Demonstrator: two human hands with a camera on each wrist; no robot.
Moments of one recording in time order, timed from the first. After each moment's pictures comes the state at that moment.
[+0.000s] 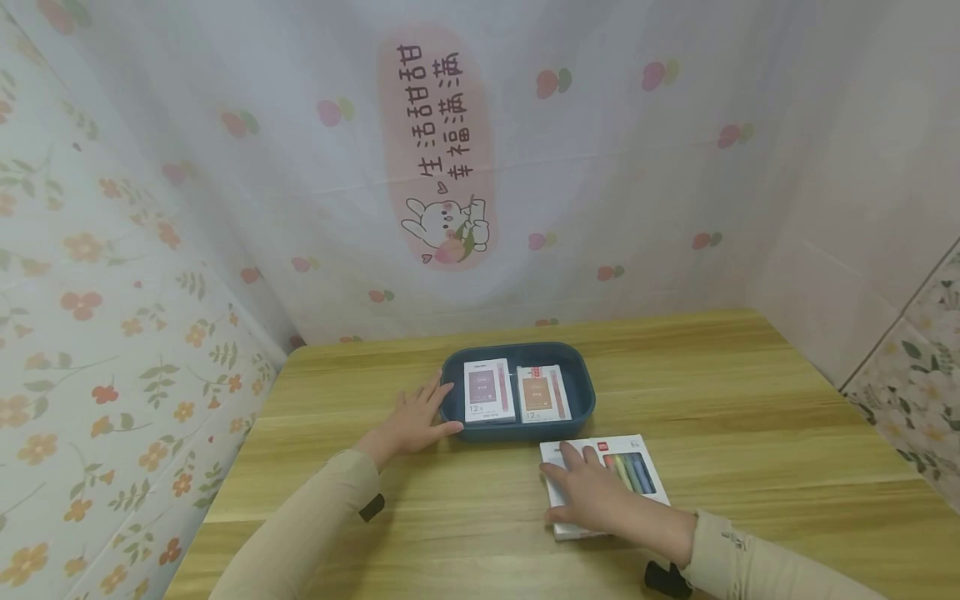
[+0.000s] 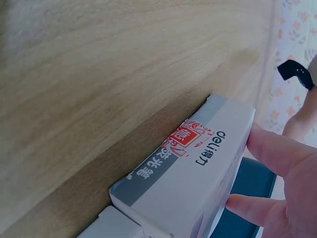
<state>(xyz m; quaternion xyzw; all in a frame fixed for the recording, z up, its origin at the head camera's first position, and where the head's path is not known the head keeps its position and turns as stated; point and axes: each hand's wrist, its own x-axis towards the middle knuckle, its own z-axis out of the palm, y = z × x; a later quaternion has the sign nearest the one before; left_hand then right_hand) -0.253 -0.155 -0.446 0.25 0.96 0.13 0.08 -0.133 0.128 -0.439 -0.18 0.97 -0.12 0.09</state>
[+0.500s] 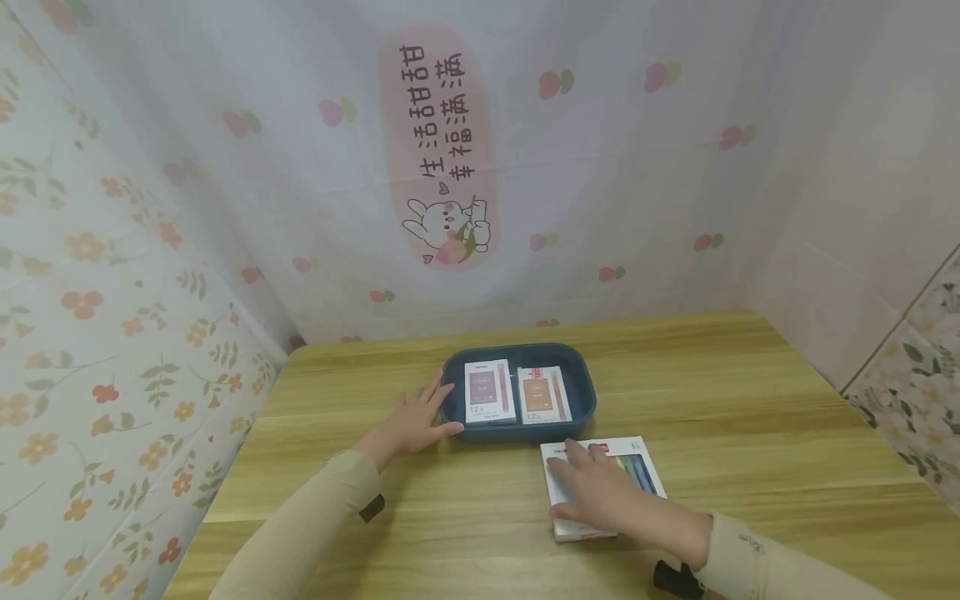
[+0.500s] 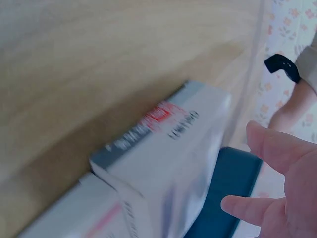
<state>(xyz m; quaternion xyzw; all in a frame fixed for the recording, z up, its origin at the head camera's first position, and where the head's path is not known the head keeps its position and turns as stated) -0.255 -0.156 -0.448 0.24 0.96 0.13 0.08 -0.133 0.137 -0.432 -0.19 0.97 -0.13 0.07</state>
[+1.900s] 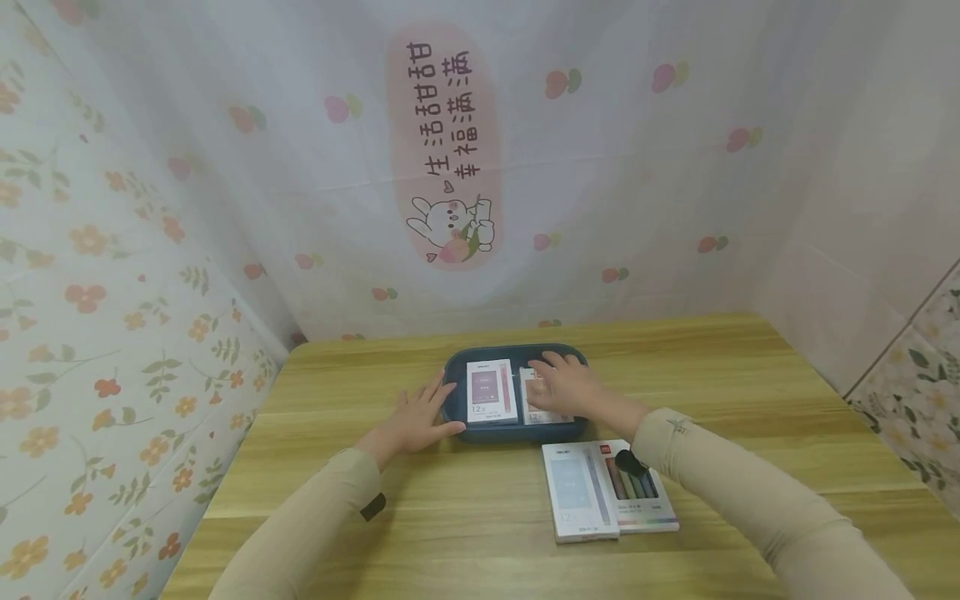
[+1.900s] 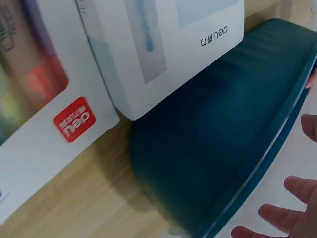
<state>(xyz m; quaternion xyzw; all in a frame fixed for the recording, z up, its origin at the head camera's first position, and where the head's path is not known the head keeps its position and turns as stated) -0.259 -0.159 -0.455 0.25 0.96 0.13 0.08 -0.260 0.128 -0.410 -0.20 0.98 -0.09 0.01</state>
